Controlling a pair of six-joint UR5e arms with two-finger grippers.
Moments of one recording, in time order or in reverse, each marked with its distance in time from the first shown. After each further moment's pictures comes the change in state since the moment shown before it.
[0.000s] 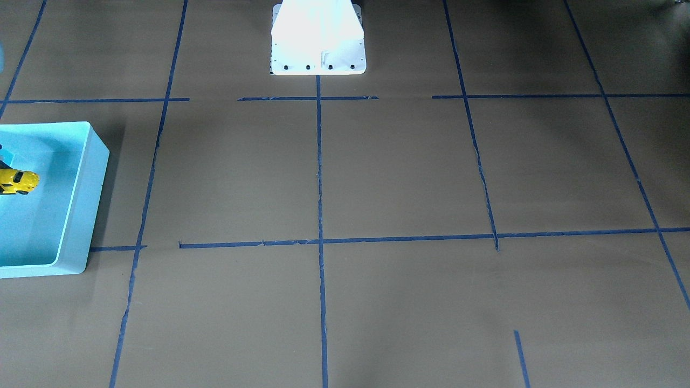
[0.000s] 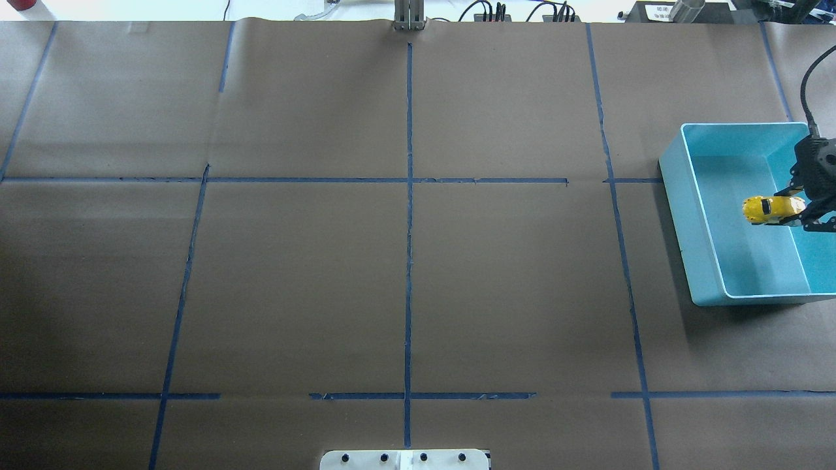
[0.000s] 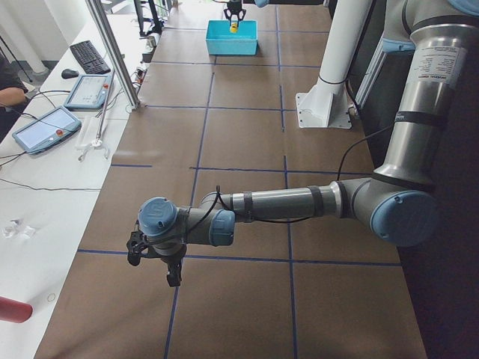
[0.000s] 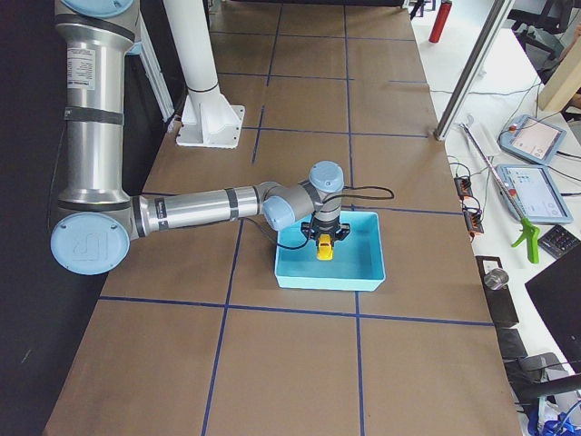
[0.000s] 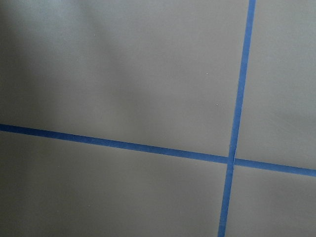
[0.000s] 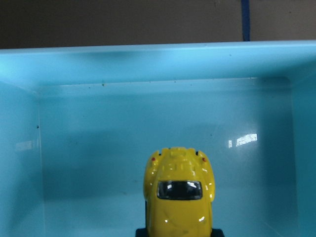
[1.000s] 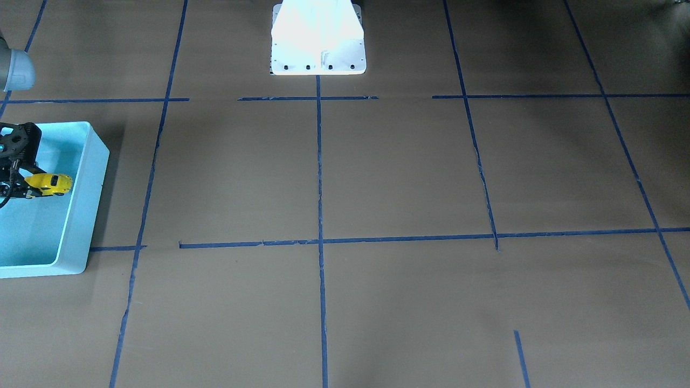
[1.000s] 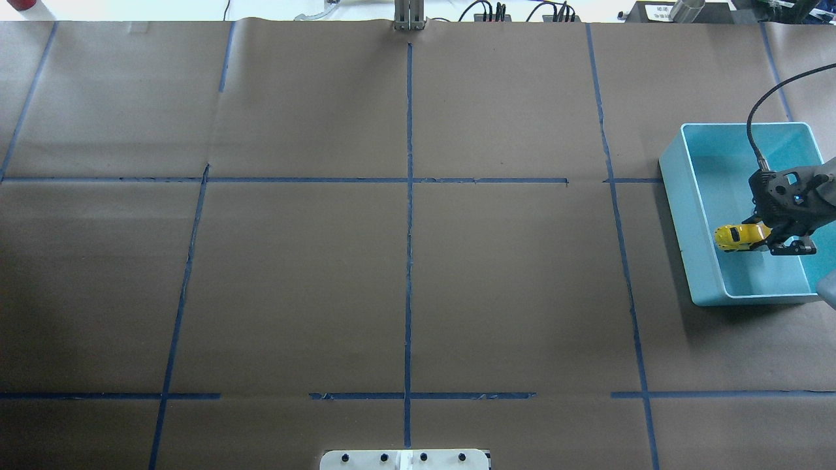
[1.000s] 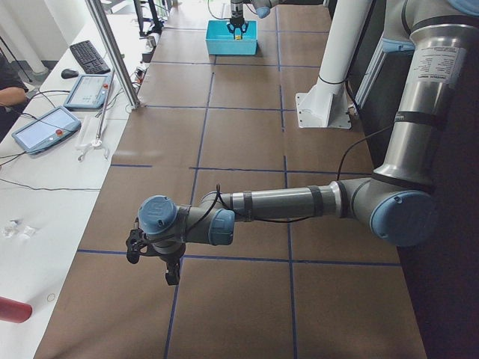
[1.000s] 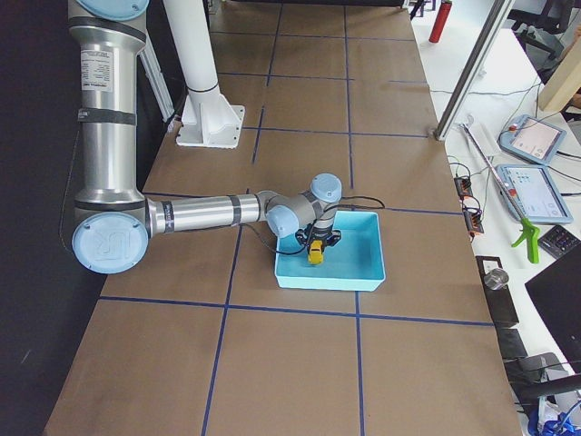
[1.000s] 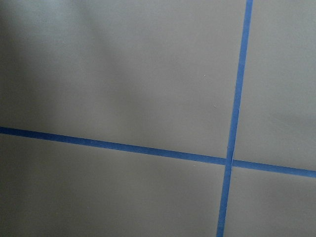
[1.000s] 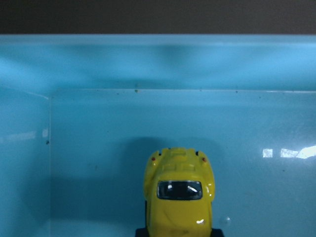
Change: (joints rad) left arm 0.002 0.000 -0.005 -0.014 0.000 -0.002; right arm -0.086 0.028 -0.087 0.021 -0.009 0.001
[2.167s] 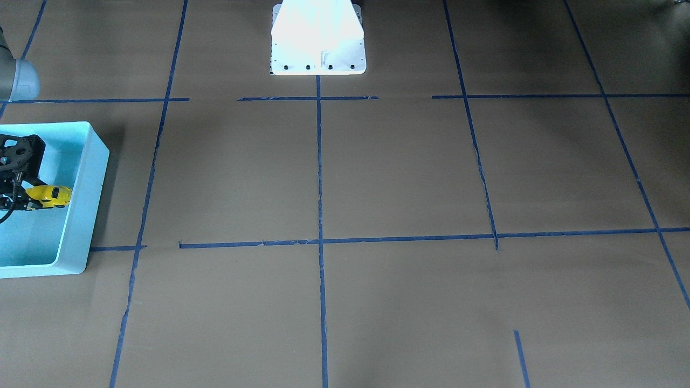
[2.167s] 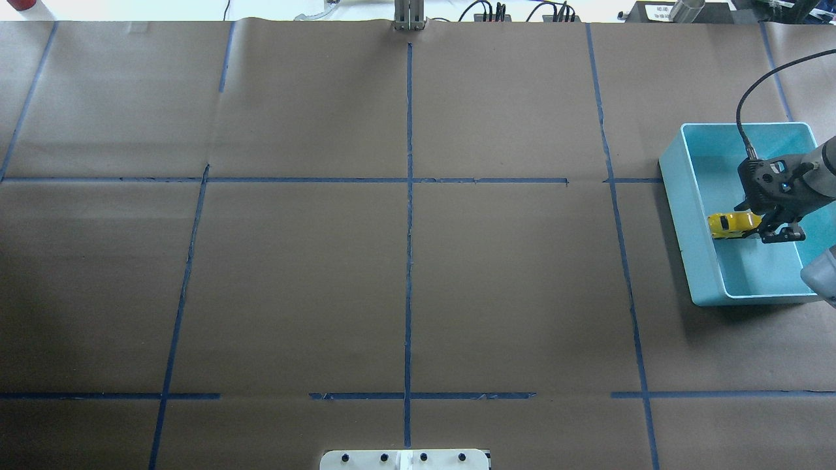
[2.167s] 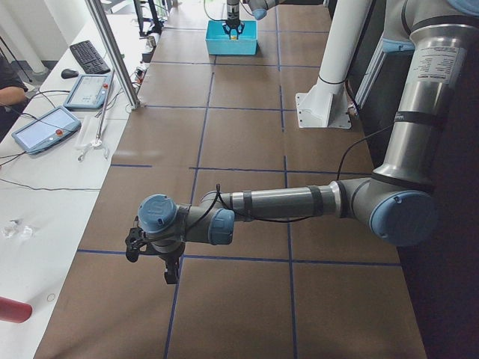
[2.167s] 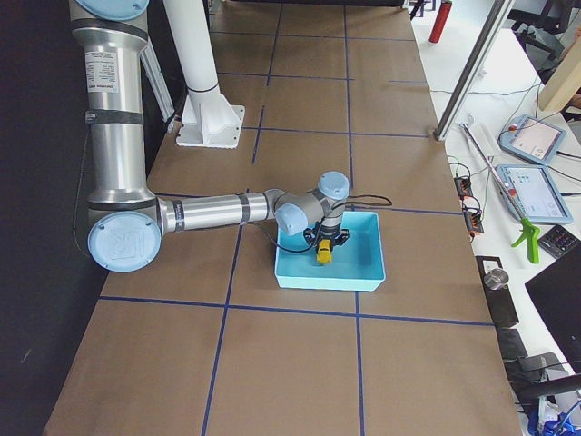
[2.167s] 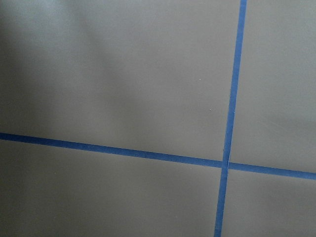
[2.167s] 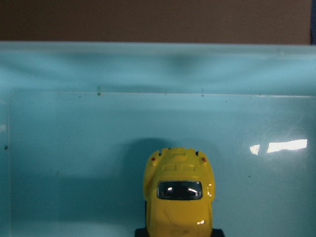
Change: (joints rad) left arm 0.001 0.000 0.000 -0.016 0.000 0.000; right arm 0.003 0.052 -0.042 -0.002 -0.031 0.002
